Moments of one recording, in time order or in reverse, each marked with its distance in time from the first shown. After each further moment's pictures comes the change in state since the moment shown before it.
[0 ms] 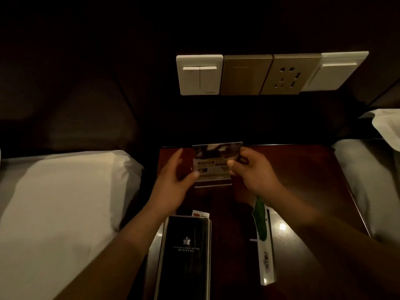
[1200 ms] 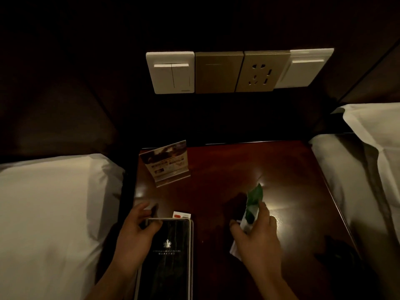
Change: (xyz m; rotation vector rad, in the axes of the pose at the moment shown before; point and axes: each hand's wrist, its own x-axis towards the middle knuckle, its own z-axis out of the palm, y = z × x) left_hand -0.068 -0.066 0.013 -0.111 0.175 -0.261; right_hand -0.137 0.045 0.023 -0.359 0.410 0.445
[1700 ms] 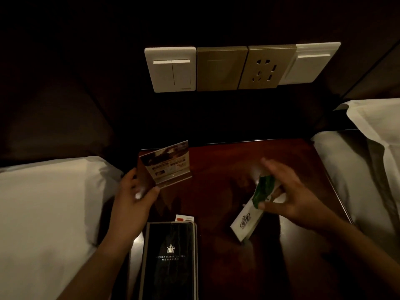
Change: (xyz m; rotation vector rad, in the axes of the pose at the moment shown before) left_hand 0.042 0.049 -0.010 -0.012 0.047 0.251; right_hand 0.108 0.010 -0.079 -0.018 -0.408 -0.429
